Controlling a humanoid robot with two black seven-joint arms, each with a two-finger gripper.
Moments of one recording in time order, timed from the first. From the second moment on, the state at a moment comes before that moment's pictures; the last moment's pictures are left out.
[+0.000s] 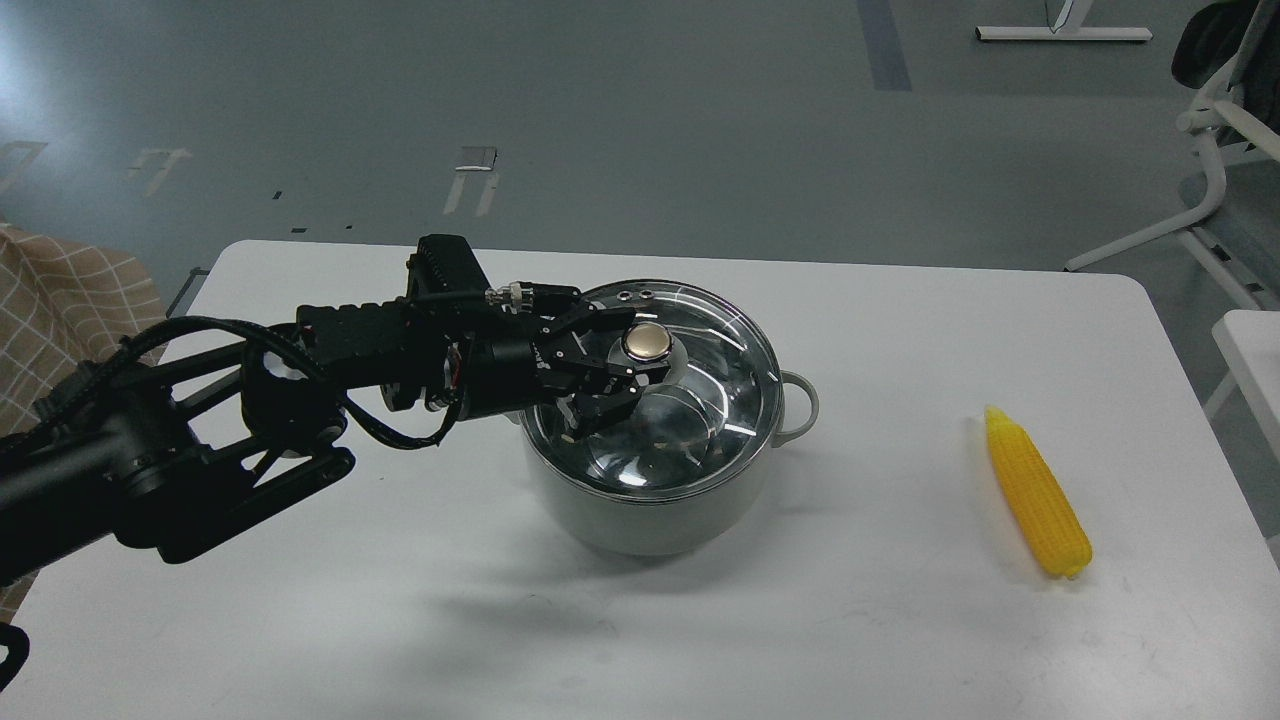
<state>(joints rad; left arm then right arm) -0.72 0.57 -0.55 -1.51 2.15 -0.20 -0.28 0.74 -0.62 1.15 0.70 -0.15 0.49 0.33</state>
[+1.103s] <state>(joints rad) -0.71 0.55 -0.56 -1.48 2.15 -0.20 -0.28 0.74 -0.62 1.15 0.69 -0.15 0.49 0.33</state>
